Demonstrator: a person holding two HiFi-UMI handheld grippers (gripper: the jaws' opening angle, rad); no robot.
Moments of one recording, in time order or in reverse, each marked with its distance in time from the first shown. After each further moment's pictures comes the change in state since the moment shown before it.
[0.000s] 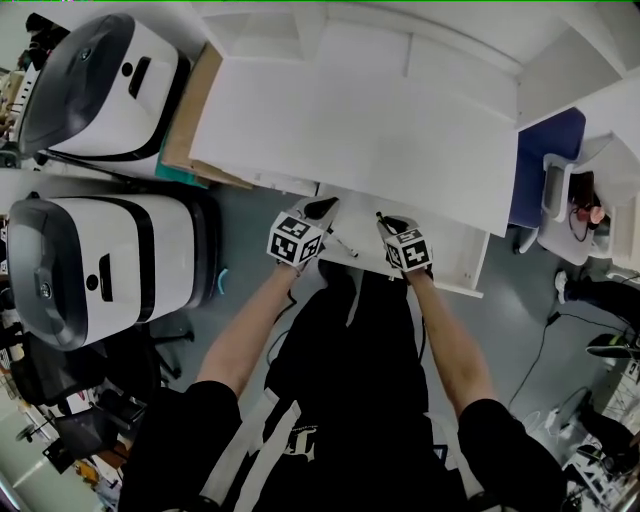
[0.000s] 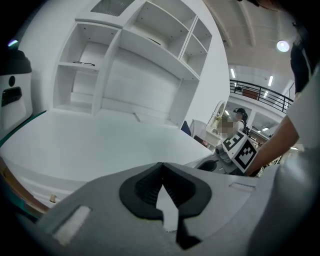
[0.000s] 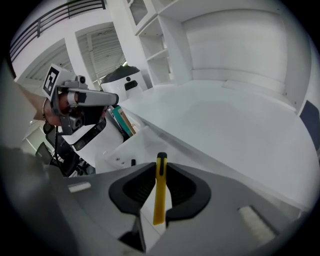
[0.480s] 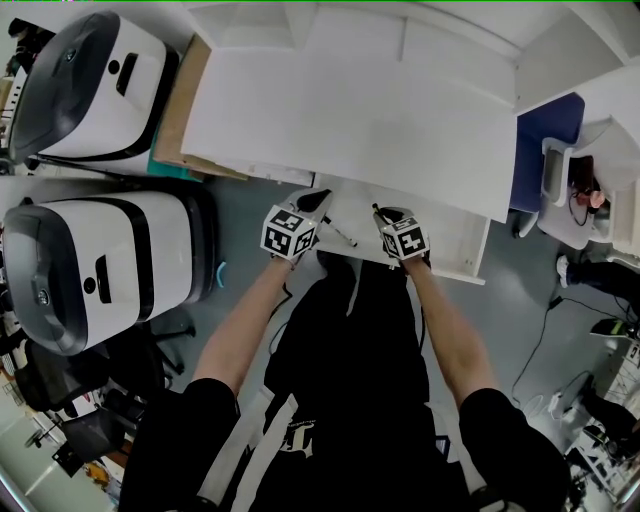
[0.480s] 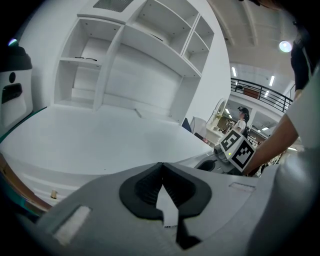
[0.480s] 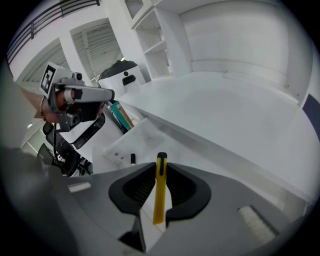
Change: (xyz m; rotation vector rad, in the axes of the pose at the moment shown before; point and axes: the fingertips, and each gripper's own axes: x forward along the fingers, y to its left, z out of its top) left arm -0.003 0.010 -0.017 -0.009 0.034 -0.003; right arm 0.017 0.003 -0.018 0.030 0.056 0.009
